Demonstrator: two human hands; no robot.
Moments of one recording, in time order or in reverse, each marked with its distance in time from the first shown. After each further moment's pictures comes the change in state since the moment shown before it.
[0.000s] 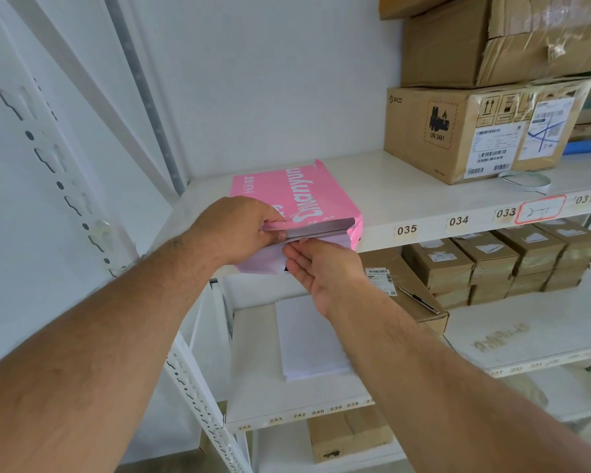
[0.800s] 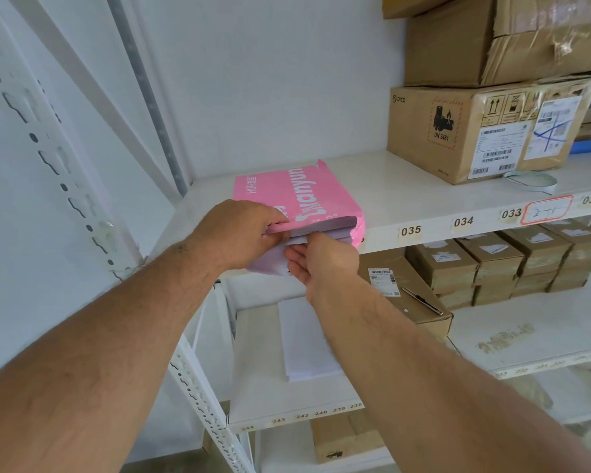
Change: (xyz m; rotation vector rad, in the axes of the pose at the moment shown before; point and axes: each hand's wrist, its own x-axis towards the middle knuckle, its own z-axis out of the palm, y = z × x) left_hand -0.007 0.004 -0.002 0.144 0.087 0.119; right_hand 0.006 -0.002 0.021 -0.050 0.200 -0.019
